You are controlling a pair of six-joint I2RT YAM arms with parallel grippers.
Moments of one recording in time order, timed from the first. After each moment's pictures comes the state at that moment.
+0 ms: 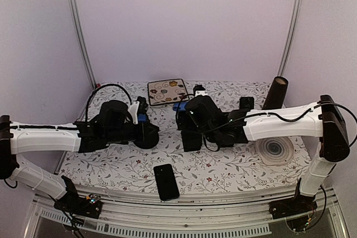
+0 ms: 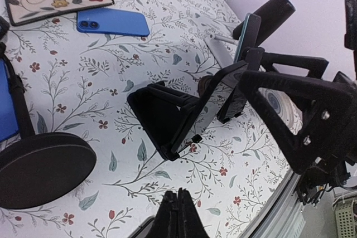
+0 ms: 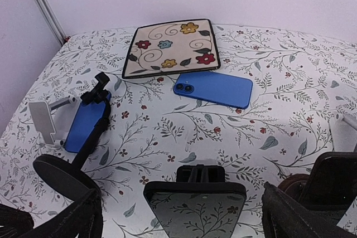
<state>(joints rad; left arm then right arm) -0.84 1.28 0.68 0.11 0.01 -0.61 1.11 1.77 1.25 -0.11 0.70 0.60</state>
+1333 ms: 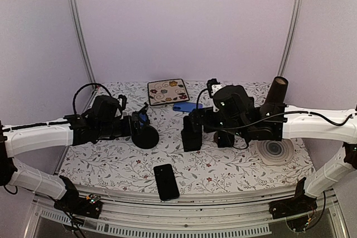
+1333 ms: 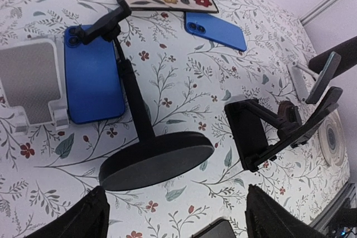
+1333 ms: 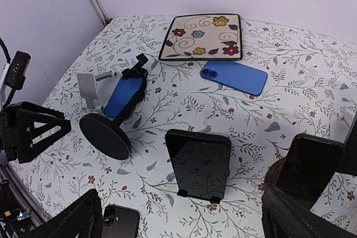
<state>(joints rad) -0.69 1.23 0.73 -0.16 -0.14 -0.65 1.10 1.44 1.14 -0.26 0.50 0.54</state>
